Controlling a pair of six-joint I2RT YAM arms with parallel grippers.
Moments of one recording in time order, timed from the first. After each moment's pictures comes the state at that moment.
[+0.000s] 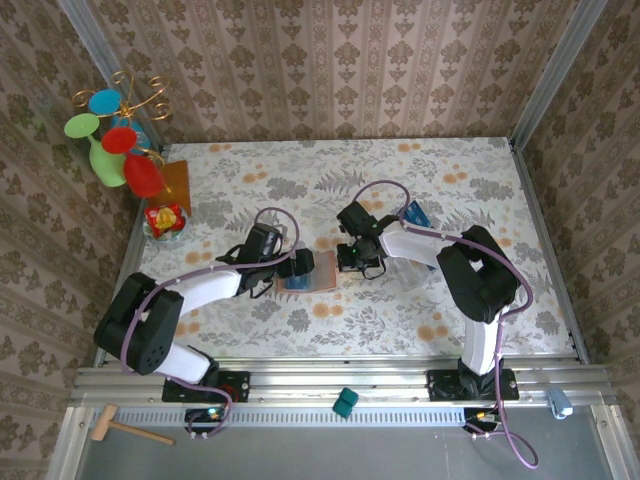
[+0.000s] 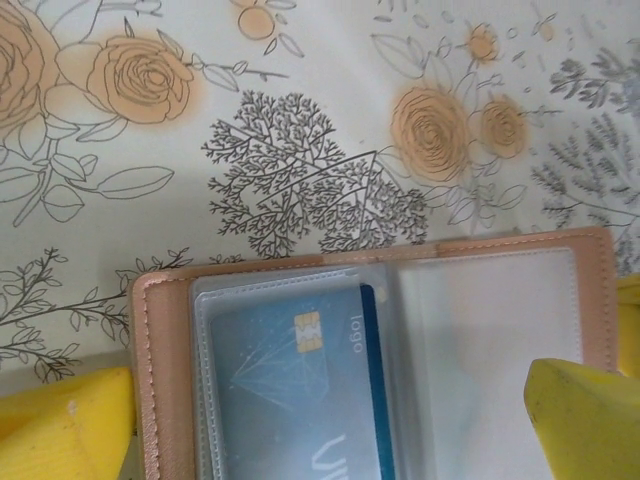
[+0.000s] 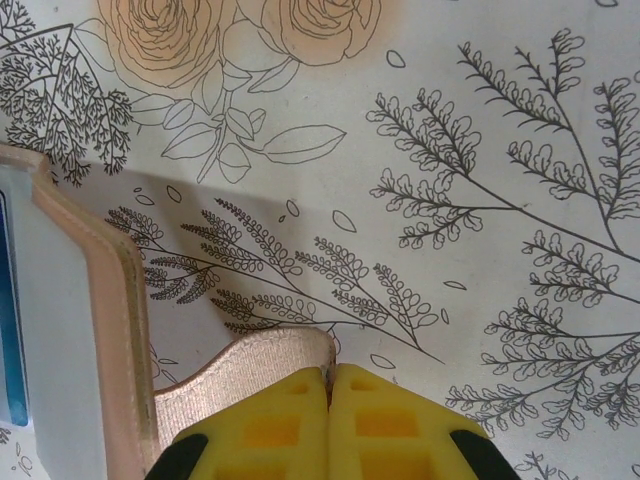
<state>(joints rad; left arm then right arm) -0.58 1.45 0.64 -0.03 0.14 -0.59 0.62 1.89 1.20 -0.52 -0.14 0.52</state>
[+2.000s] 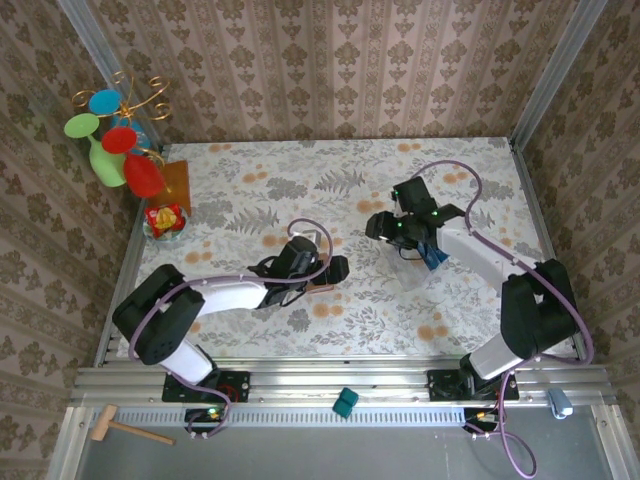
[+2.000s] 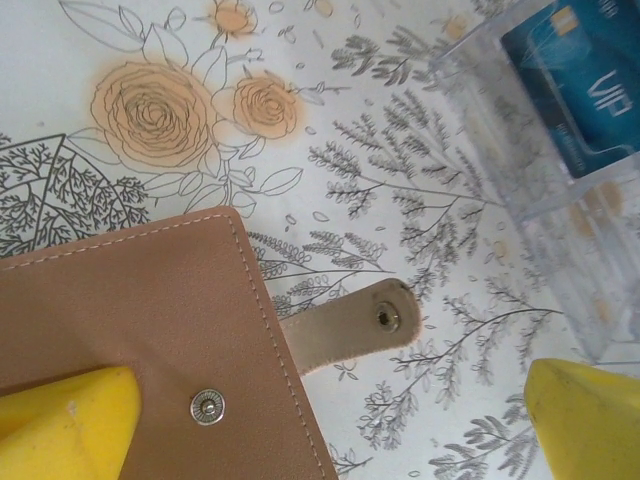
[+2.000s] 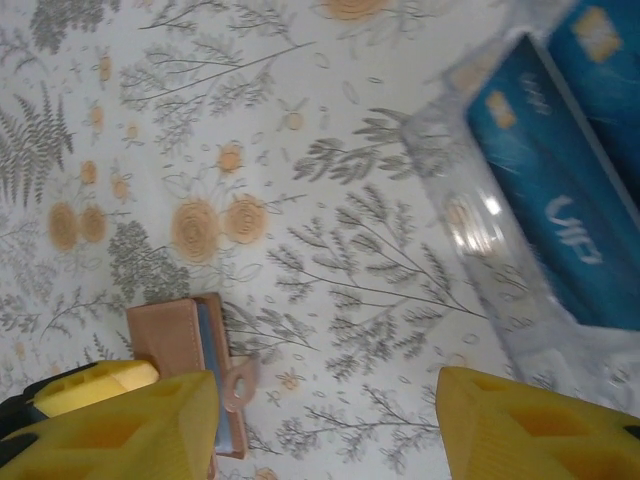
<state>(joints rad) -0.87 1.57 0.68 0.18 -0.01 -0.74 0.37 1.53 1.07 -0.52 -0.17 0.63</state>
